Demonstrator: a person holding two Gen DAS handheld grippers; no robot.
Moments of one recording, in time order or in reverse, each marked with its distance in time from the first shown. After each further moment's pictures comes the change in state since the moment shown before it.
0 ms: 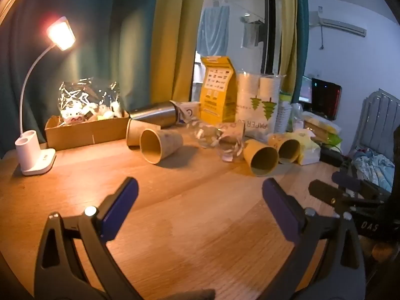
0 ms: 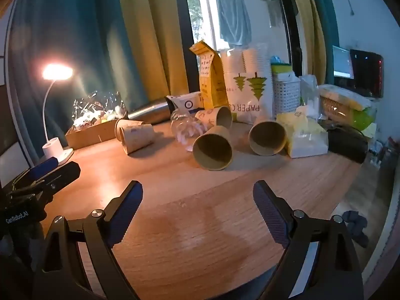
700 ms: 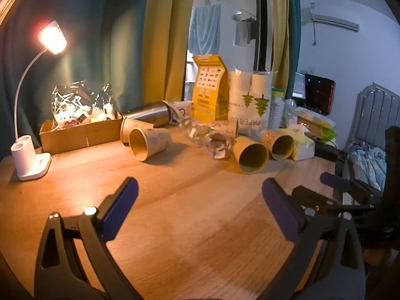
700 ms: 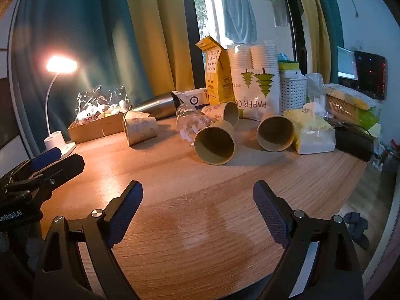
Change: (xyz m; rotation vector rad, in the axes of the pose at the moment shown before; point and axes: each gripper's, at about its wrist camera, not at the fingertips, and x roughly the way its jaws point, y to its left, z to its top) left arm -0.001 -0.007 -0.001 0.034 0.011 -0.030; right arm 0.002 0.005 -0.008 -0.024 -0.038 0.005
